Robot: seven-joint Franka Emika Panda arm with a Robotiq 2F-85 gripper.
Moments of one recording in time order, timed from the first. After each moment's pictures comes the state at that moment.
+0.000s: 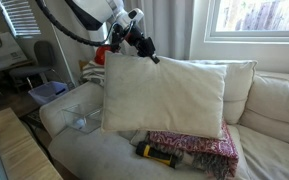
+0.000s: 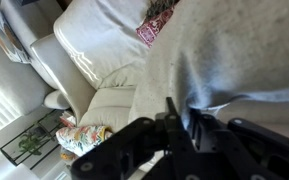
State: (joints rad) arm 0.11 0.43 -0.10 -2.07 -1.11 2.33 1.21
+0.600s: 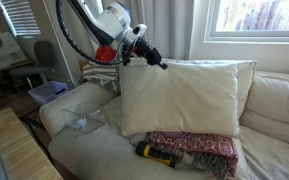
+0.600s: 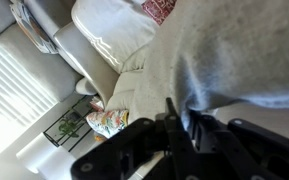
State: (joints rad) arm 0.13 0.66 -0.10 -1.86 -1.27 2.22 1.48
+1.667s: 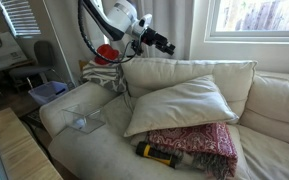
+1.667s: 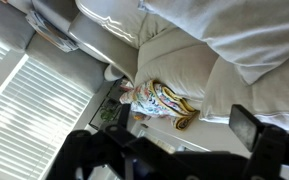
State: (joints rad) arm 0.12 0.78 -0.07 -1.56 -1.28 2.07 1.67
